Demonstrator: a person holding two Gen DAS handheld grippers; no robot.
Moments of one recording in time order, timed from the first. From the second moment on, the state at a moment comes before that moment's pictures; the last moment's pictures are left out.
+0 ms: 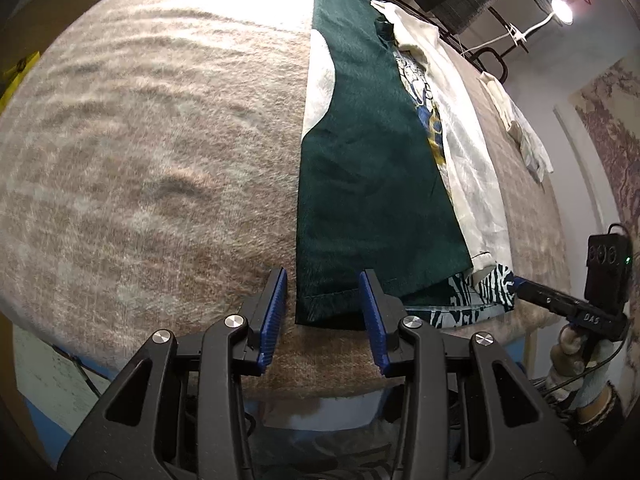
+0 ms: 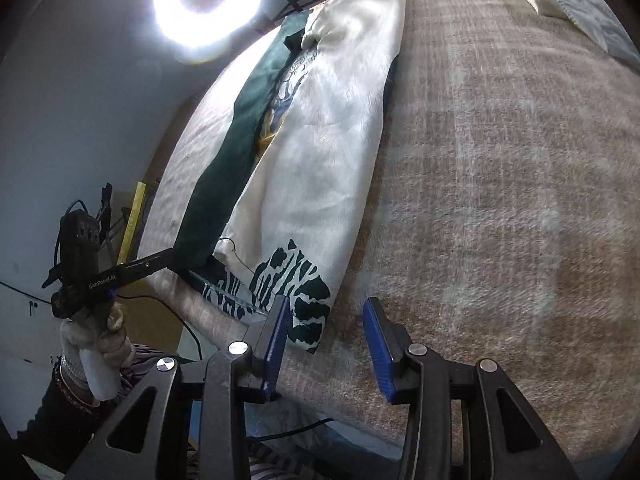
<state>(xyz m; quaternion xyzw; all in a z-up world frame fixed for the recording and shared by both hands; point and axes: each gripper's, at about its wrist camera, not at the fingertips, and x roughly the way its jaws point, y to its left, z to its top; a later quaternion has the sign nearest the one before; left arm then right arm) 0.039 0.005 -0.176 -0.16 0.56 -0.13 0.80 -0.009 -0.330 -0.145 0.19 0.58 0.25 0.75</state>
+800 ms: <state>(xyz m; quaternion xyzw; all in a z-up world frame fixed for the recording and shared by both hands) 0.037 0.000 -0.151 -0.14 0.52 -0.13 0.84 -0.004 -0.320 -0.135 0.21 0.56 0.29 0.75</state>
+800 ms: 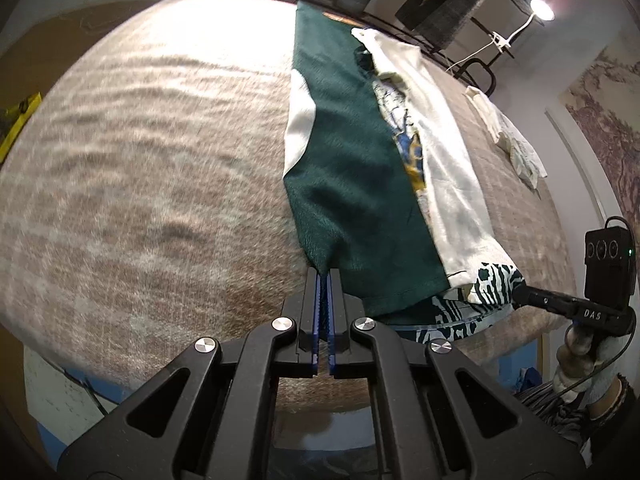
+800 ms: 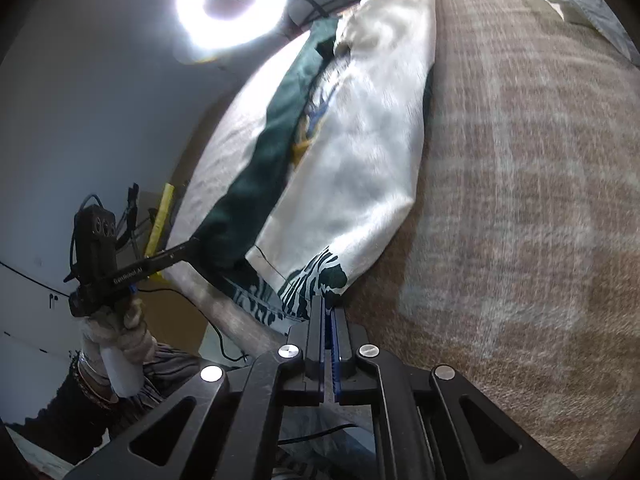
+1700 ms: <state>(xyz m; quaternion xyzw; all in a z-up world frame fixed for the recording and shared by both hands) 0.199 -0.009 -0.104 -0.16 0.48 -0.11 0.86 0.136 -0.332 -0.080 0.27 0.48 0.27 0.79</state>
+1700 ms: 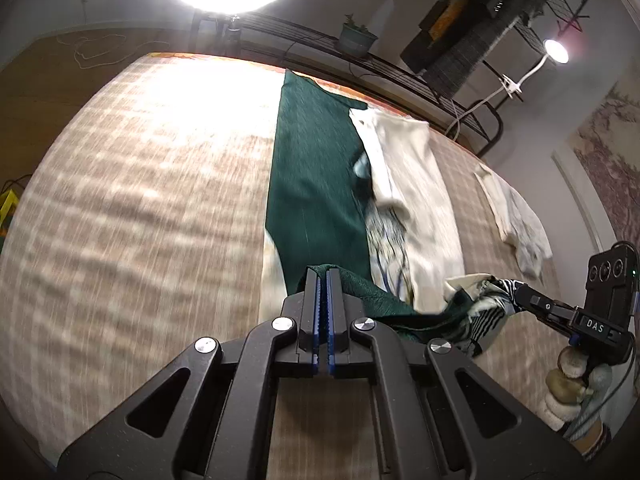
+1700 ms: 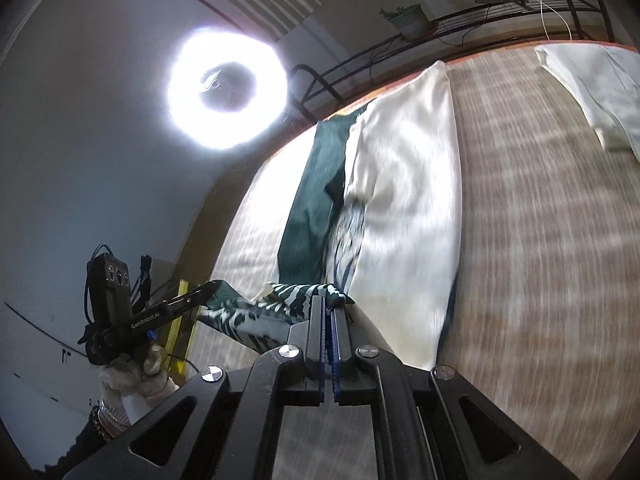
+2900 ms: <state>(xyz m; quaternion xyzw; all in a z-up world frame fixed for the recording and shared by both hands) 0.298 -0.001 -0.131 -0.15 0.47 -0.06 0.87 0.217 -0.352 -0.111 0.27 0.48 0.17 0.82</state>
